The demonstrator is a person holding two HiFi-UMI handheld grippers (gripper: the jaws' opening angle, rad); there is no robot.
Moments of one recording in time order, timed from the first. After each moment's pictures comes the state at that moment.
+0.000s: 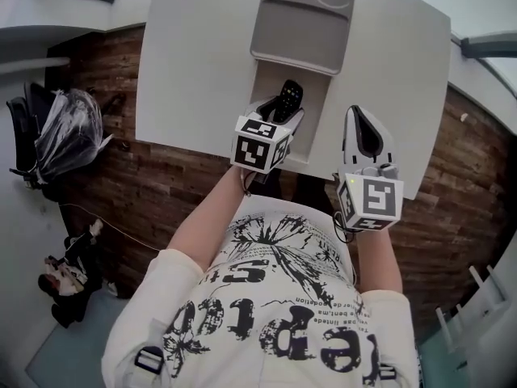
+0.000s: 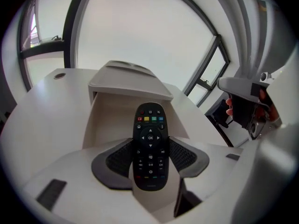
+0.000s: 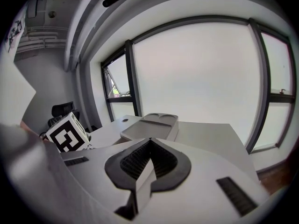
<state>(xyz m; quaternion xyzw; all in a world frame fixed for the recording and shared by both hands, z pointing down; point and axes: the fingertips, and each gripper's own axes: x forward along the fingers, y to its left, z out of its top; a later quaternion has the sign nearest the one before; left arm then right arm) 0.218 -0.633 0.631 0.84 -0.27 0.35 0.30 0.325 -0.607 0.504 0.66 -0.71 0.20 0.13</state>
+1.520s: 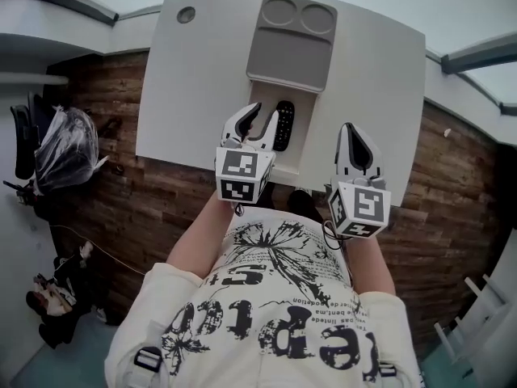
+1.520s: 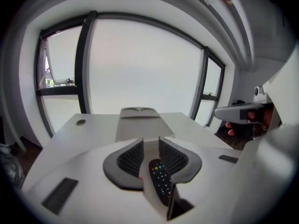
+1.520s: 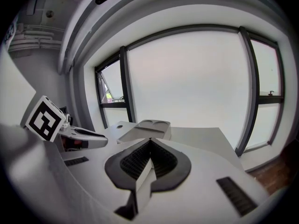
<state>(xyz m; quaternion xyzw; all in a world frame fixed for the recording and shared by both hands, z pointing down) 0.199 -0.660 0.521 0.88 -0.37 0.24 0.15 0.338 -0.588 0.477 0.70 -0.68 0.19 0.11</state>
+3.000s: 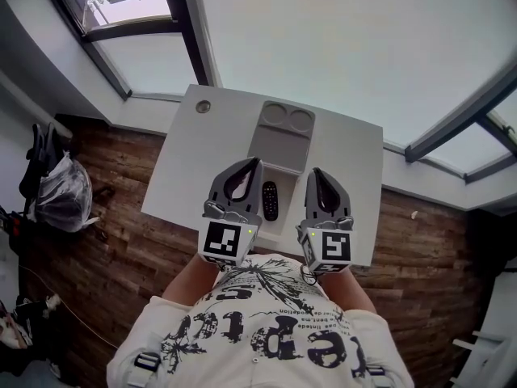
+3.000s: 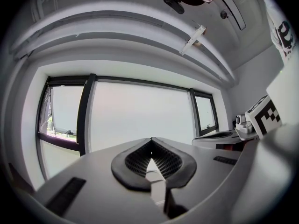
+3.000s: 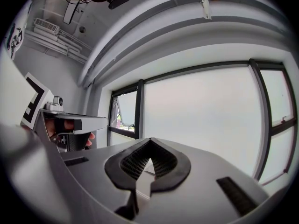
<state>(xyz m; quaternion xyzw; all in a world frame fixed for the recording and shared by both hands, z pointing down) 0.183 -0.634 0.294 0.92 -0.39 0.00 -0.03 0.291 -0.601 0.324 0.68 -0.73 0.00 0.02</state>
